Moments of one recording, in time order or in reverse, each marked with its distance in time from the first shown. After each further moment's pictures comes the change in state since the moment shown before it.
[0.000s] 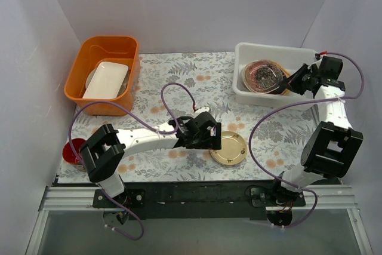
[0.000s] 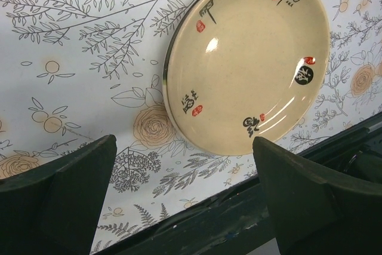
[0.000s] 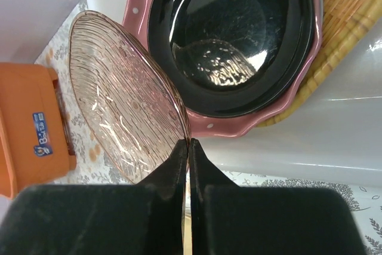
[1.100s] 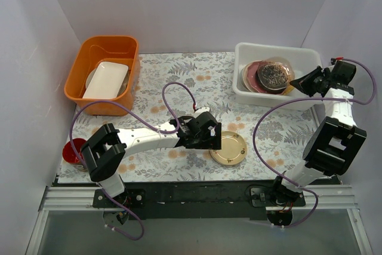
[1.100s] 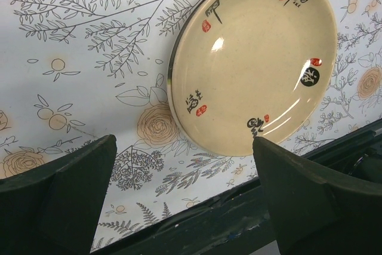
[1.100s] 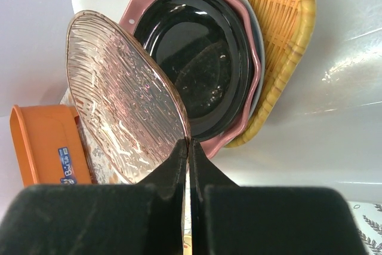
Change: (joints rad) left arm -0.004 0.013 0.023 -0.038 -0.015 -0.004; right arm -0.133 0.048 -0.018 0.103 -0.045 0.101
